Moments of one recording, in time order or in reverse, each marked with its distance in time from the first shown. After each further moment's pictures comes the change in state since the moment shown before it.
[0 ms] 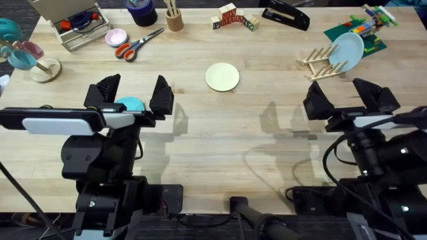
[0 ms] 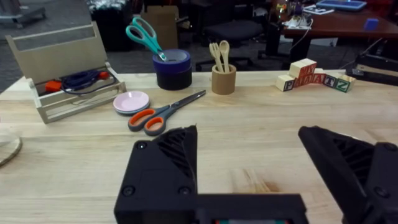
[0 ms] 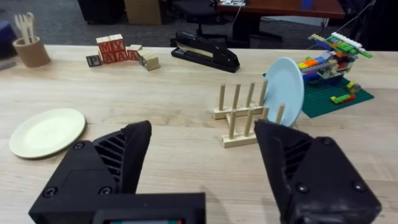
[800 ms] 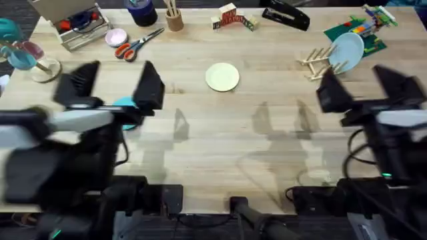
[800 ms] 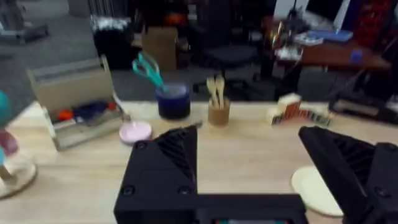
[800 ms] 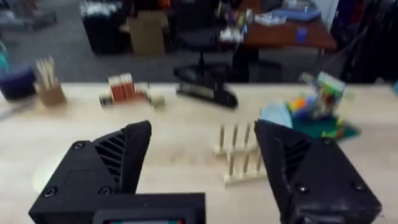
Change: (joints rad) left arm 0.000 0.000 0.235 -0.163 -0.001 -0.033; right arm 0.000 0.031 0.140 -0.010 -0.001 0.023
